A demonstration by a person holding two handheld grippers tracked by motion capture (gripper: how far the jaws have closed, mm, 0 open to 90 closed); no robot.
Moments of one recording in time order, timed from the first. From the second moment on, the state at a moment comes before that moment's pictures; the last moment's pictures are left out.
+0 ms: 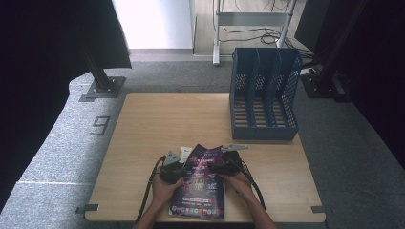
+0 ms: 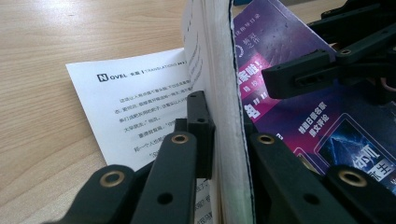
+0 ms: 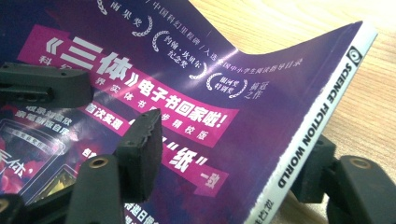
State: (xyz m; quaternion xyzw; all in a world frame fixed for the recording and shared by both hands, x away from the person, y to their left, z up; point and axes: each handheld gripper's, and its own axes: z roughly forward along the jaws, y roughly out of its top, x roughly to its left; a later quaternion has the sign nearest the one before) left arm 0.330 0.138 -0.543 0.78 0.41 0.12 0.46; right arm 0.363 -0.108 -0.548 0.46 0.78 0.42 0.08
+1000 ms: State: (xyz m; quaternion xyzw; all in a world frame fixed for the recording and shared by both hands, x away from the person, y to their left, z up) left arm 0.327 0.139 -0.536 0.78 0.40 0.12 0.47; right arm 0.362 -0.120 -0.543 0.47 0.77 0.44 0.07
